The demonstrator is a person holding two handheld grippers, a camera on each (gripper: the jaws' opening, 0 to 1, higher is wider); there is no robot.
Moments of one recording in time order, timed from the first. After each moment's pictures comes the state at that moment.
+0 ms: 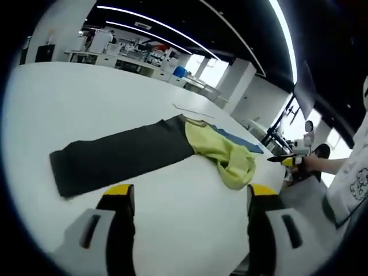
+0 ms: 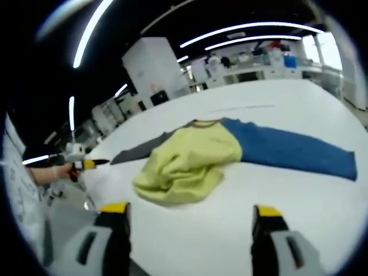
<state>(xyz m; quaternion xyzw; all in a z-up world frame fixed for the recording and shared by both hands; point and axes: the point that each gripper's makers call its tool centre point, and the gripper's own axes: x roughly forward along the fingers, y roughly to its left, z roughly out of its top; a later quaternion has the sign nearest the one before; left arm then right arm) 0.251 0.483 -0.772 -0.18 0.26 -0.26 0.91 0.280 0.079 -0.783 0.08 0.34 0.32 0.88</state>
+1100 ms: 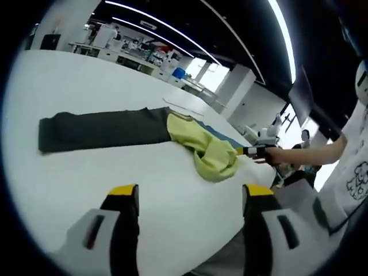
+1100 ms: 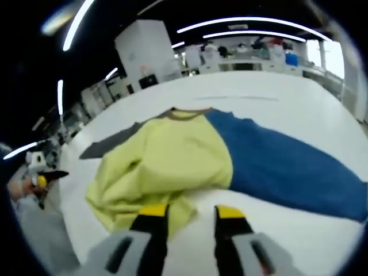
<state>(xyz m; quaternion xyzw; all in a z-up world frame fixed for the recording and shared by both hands) 0.208 0.443 -0.776 -0.22 0.26 -0.25 0.91 0.378 0.109 -0.840 0.02 0.39 0.30 0.87</state>
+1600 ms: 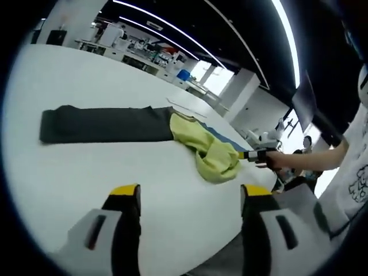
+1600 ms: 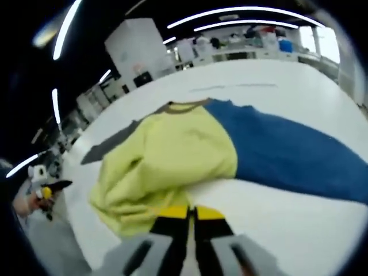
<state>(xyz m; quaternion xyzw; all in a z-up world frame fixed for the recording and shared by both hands) 0.212 0.440 -0.784 -0.24 0.26 -0.24 0.90 0.361 0.109 -0.838 0.07 0.42 0.28 0.86</state>
